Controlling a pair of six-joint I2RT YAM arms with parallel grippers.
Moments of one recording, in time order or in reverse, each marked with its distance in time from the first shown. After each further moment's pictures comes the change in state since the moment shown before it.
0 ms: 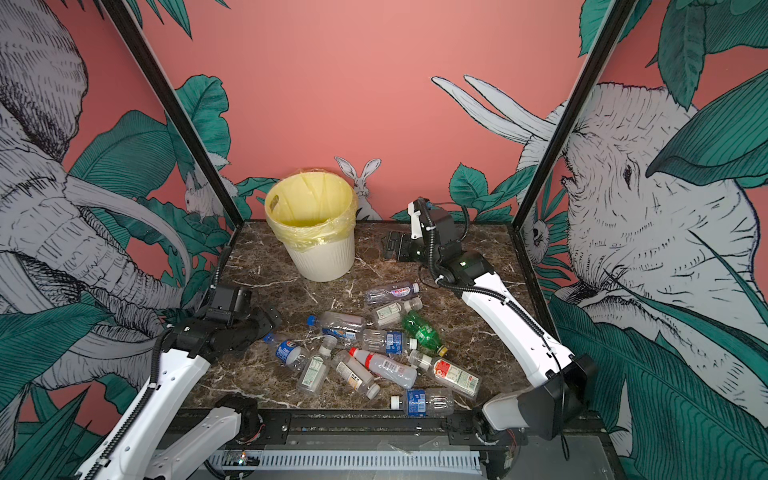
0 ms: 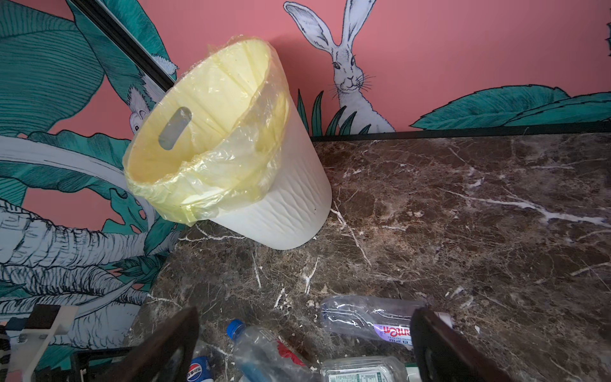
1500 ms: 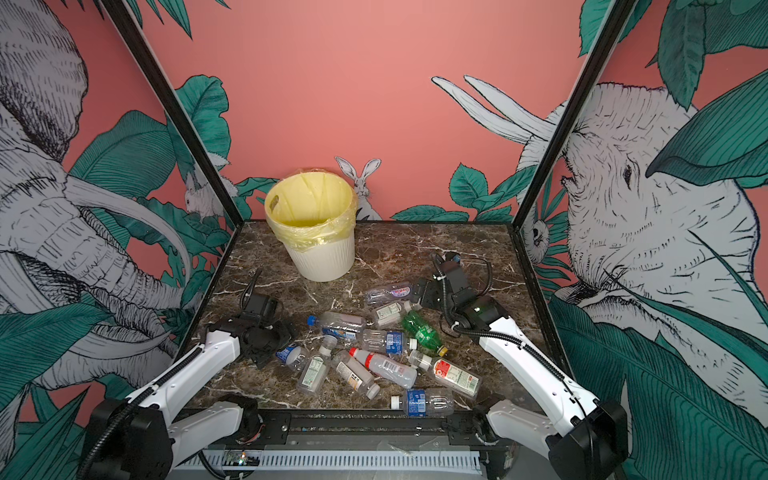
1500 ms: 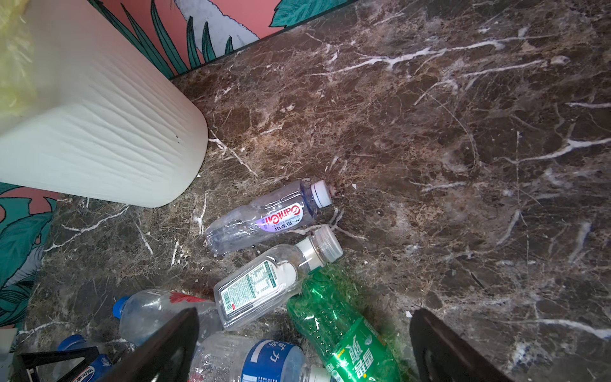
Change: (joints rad) left arm -0.006 0.238 -0.267 0.303 0.132 -0.041; right arm -0.001 -0.274 -0.446 -0.097 0.262 0.218
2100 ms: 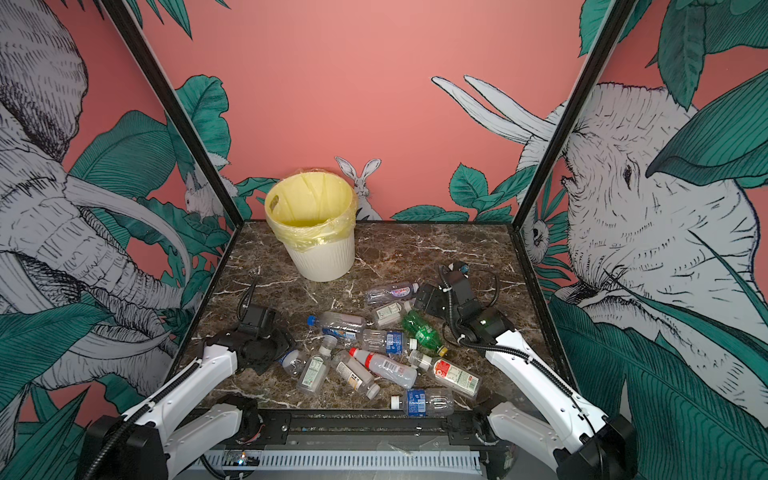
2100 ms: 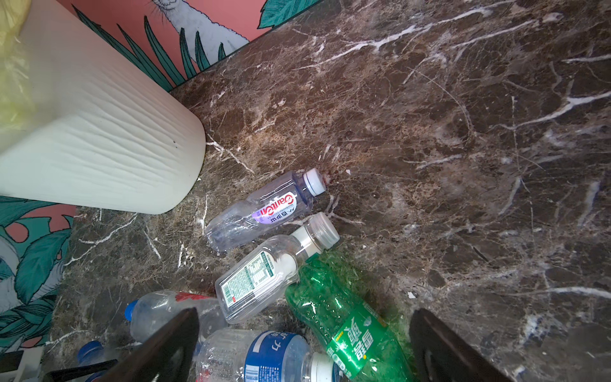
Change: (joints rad) left arm 0.000 -0.104 -0.120 0.056 -0.044 0.000; right arm 0.000 -0.103 -0.098 0.020 -0.002 0.084
